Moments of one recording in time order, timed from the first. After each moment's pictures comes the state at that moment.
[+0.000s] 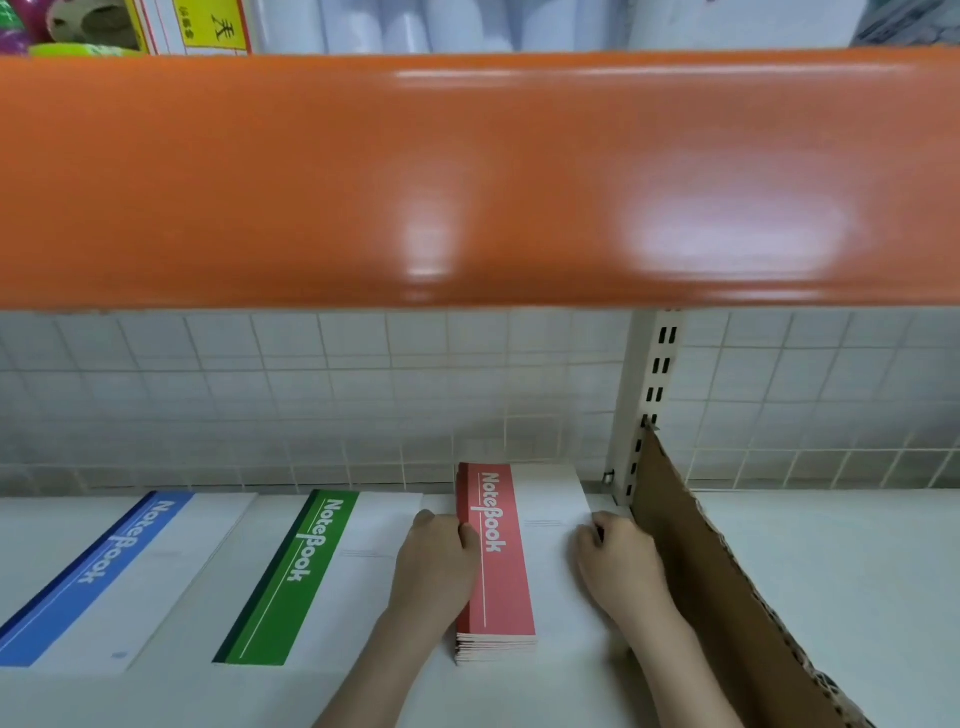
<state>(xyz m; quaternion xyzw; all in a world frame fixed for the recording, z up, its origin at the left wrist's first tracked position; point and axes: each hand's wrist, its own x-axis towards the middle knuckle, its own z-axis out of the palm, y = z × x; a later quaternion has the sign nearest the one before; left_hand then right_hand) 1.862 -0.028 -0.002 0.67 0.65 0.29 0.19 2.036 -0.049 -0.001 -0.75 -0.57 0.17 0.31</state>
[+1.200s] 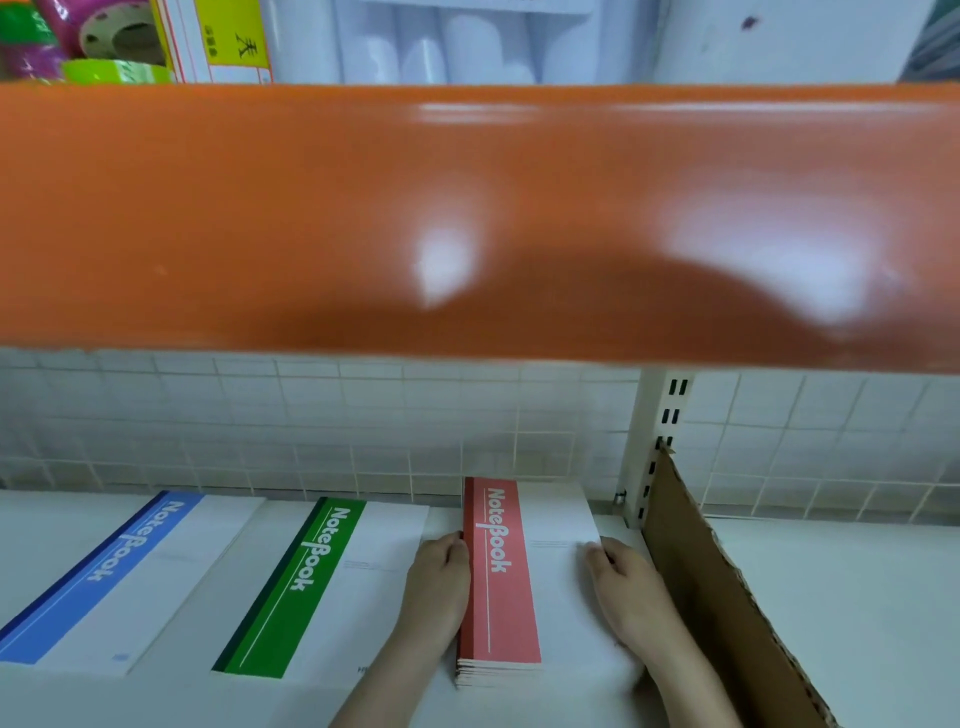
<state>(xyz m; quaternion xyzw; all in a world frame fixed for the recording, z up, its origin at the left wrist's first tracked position) 1.863 -0.032 -0.015 0.50 0.61 0.44 0.43 2.044 -0.044 -0.013 -0.69 -0.54 0.30 0.38</state>
